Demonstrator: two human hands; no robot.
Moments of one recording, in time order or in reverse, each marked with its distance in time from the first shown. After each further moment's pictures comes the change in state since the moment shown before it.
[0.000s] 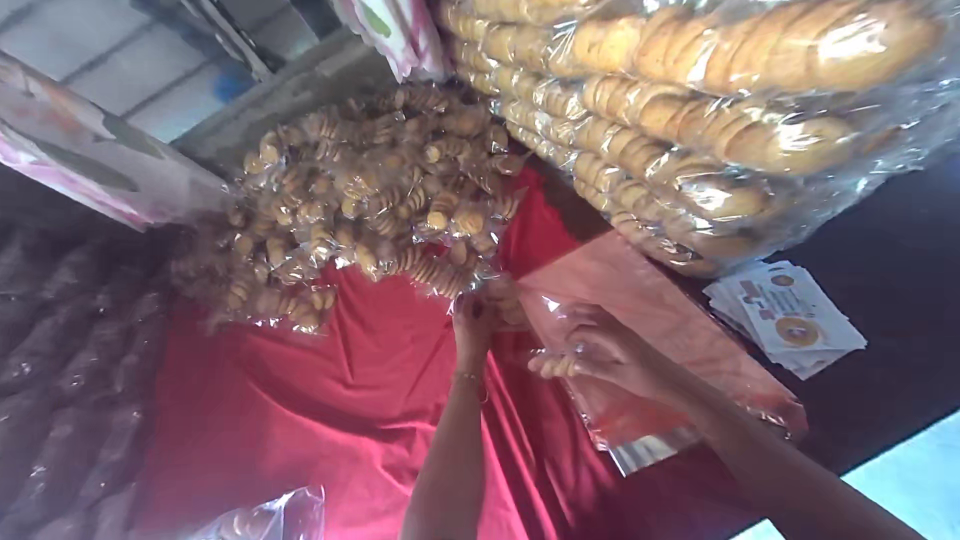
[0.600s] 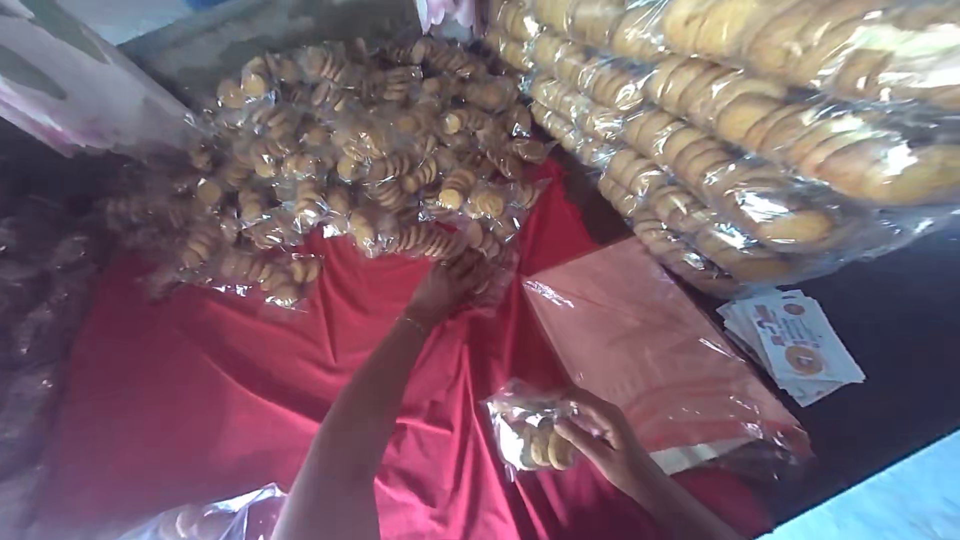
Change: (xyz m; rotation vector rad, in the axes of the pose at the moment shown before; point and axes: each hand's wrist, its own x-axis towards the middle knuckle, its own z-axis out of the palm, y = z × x) left_hand 0.082 -0.062 -0.061 0.656 -0.299 0.833; right_hand -0.038 -0.016 0.105 0.317 0.175 -0.041
